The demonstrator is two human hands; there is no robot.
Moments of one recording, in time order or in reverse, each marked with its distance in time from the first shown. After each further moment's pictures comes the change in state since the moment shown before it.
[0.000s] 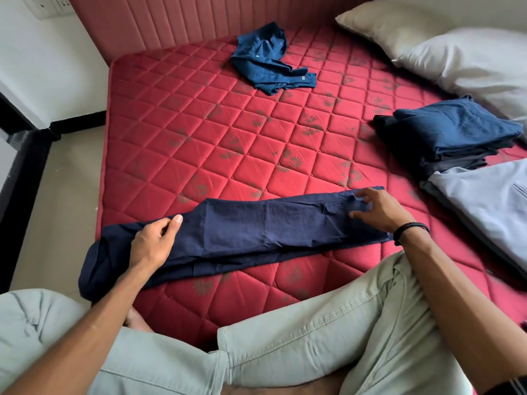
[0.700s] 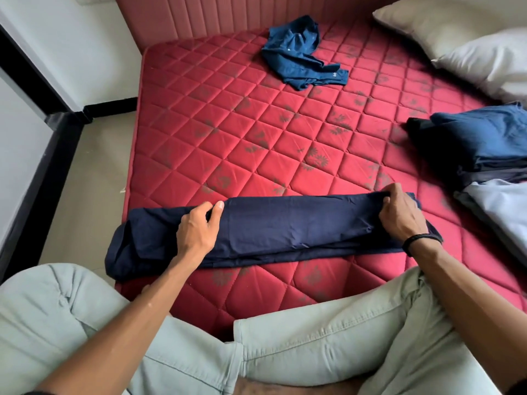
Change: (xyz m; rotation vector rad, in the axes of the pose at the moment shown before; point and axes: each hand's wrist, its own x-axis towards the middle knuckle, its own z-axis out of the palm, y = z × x) left_hand -0.008 0.032 0.034 -0.034 0.118 0.053; right_hand -0.001 -0.024 0.020 -0.015 0.173 0.059
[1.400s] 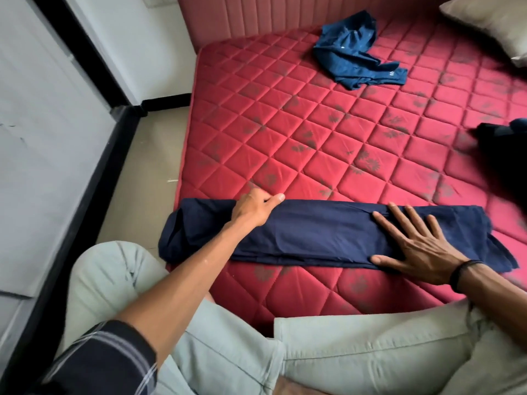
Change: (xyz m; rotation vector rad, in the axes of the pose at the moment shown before) left_hand 0.046 0.023 0.001 0.072 -0.326 -0.059; right_hand -0.025 -0.003 0.041 -0.568 -0.339 -0.581
